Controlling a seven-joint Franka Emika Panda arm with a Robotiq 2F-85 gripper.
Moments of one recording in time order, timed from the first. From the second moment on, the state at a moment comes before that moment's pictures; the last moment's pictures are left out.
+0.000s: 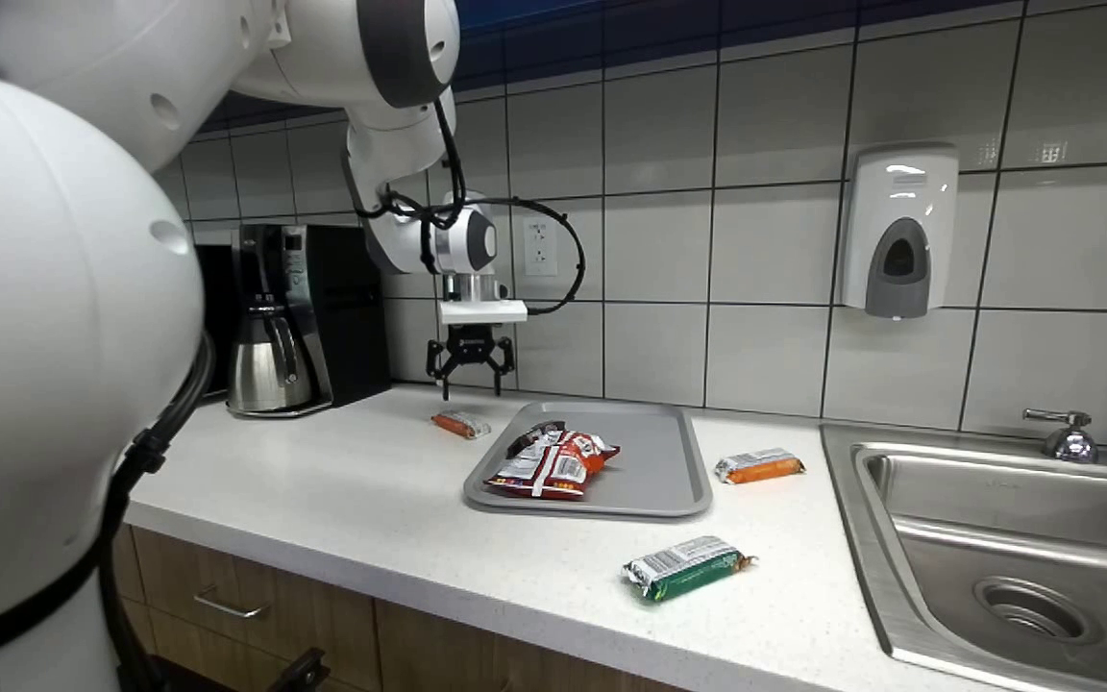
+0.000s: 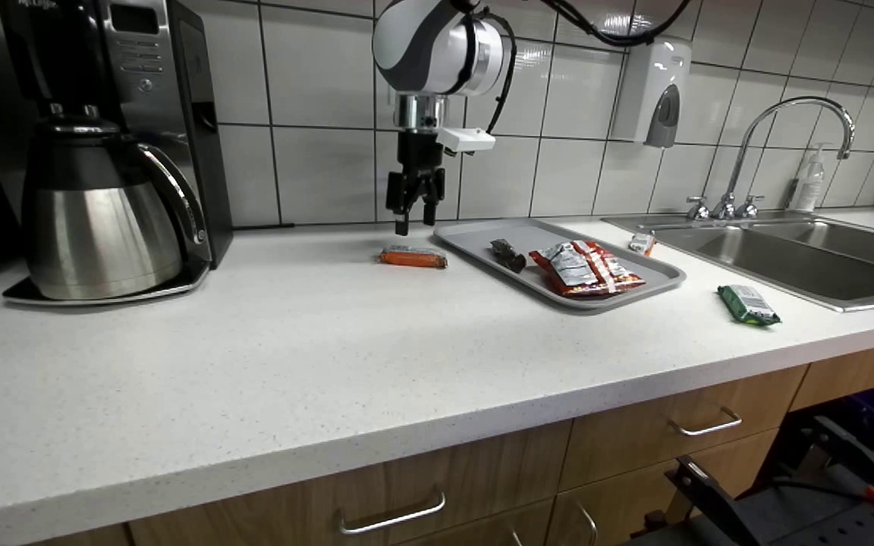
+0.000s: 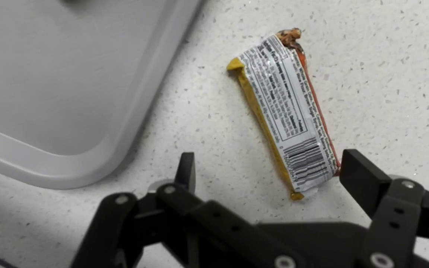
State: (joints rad) arm 0.16 0.75 0.16 -1.43 -0.11 2.17 -0.46
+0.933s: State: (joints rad) arm 0.16 0.79 0.18 -1.44 -0.15 2.17 -0.59
